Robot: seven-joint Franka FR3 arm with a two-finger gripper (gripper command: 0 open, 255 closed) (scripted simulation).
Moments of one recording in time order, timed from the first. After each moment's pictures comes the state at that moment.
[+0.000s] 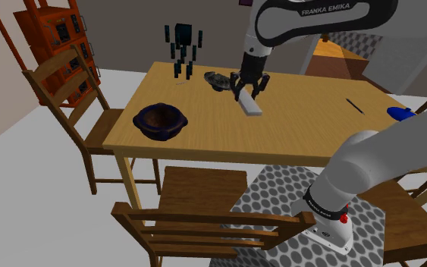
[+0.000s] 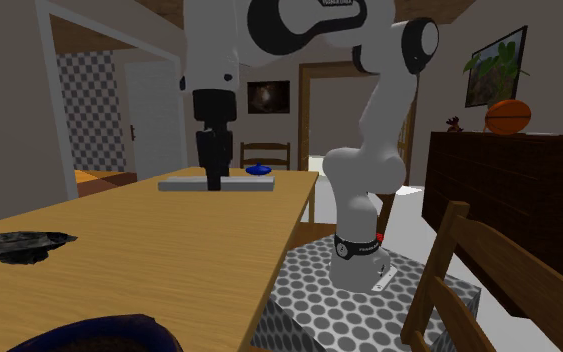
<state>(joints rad) -0.16 -0.50 0.08 -2.38 0.06 1.88 0.57</state>
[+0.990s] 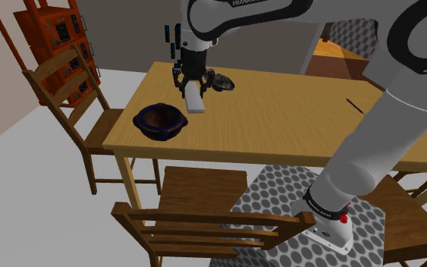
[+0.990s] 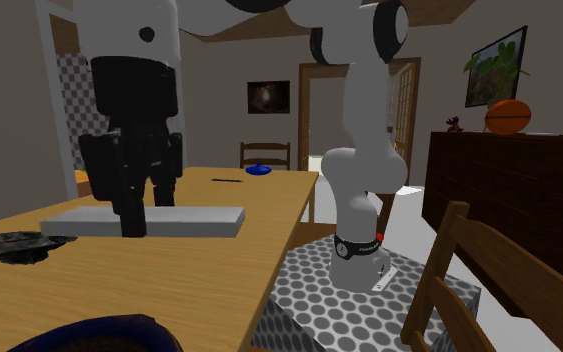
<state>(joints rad) -0.08 -0.03 0.27 -1.91 0.03 1.88 0.87</state>
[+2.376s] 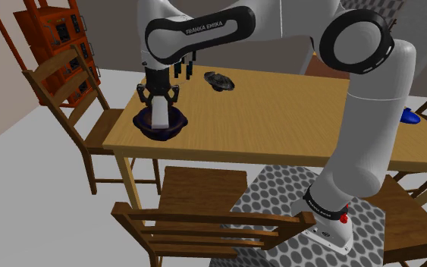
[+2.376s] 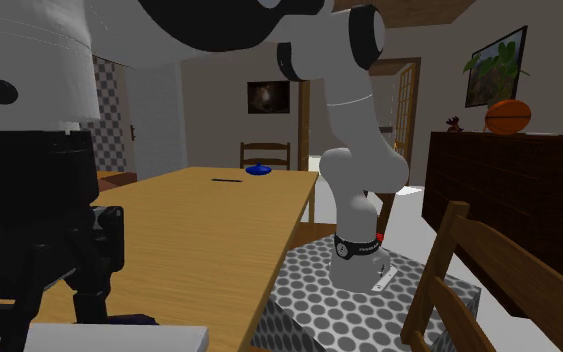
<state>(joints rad) 0.03 0.33 0.32 -1.61 -0.09 1.93 1.05</state>
